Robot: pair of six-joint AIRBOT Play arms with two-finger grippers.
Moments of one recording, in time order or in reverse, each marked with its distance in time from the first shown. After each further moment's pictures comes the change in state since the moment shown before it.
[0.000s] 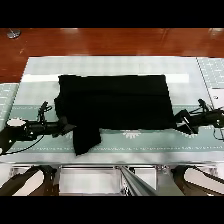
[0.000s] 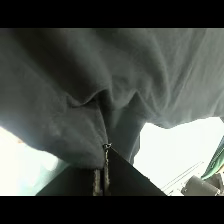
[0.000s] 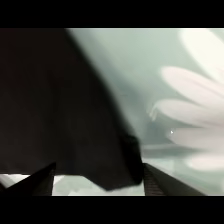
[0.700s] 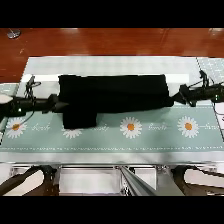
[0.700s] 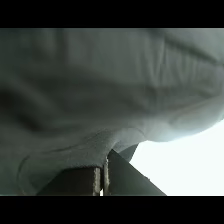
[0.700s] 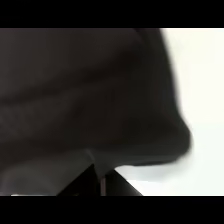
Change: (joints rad) left arm 0.022 -0.159 0.424 0.089 -0.008 -0.013; right arm 0.123 -0.162 0.385 0.171 -0.048 -0.060
